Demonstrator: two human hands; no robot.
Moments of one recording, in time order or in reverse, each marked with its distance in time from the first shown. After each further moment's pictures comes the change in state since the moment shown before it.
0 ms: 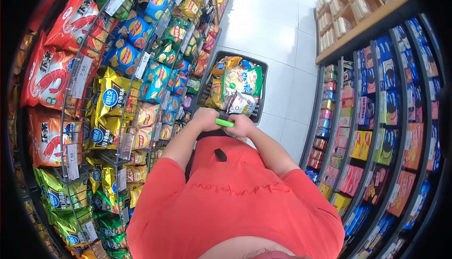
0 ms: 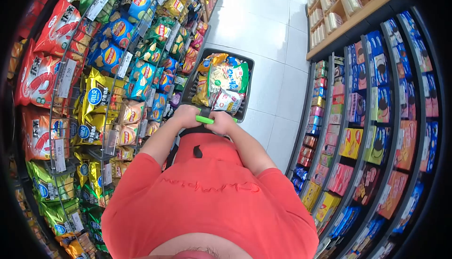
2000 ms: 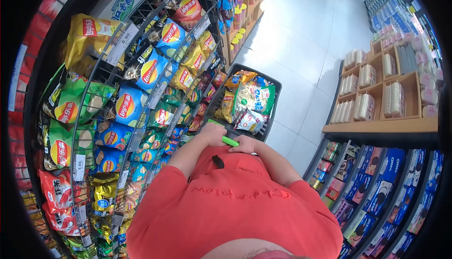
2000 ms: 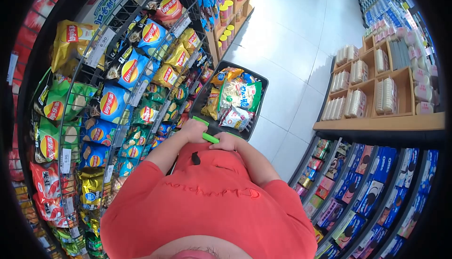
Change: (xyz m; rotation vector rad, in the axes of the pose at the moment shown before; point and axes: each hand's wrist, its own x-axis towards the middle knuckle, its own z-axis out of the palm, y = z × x) left_hand 0.396 -0.123 -0.212 -0.062 -0.031 -0.086; right_hand 0.391 0.099 -0.324 0.118 -0.679 -0.028
